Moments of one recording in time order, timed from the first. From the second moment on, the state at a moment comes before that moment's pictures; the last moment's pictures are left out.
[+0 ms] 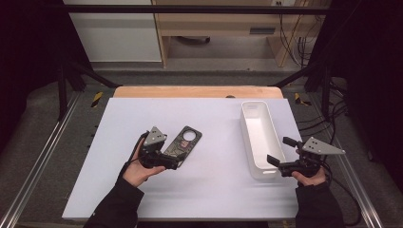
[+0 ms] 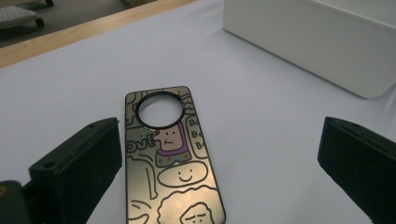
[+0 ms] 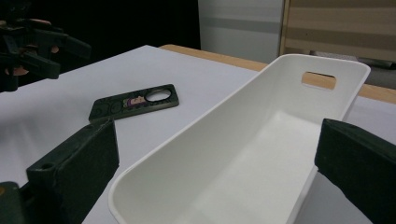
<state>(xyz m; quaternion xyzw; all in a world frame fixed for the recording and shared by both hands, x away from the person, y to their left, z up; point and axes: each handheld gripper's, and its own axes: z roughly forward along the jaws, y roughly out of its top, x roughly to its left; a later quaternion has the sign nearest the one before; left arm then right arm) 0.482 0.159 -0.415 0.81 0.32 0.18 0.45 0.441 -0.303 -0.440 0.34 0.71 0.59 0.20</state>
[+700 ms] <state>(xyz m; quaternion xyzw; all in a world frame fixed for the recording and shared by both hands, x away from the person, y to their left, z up) 0.527 0.136 -0.414 0.84 0.34 0.17 0.39 0.441 -0.303 -0.440 0.34 0.71 0.59 0.20</state>
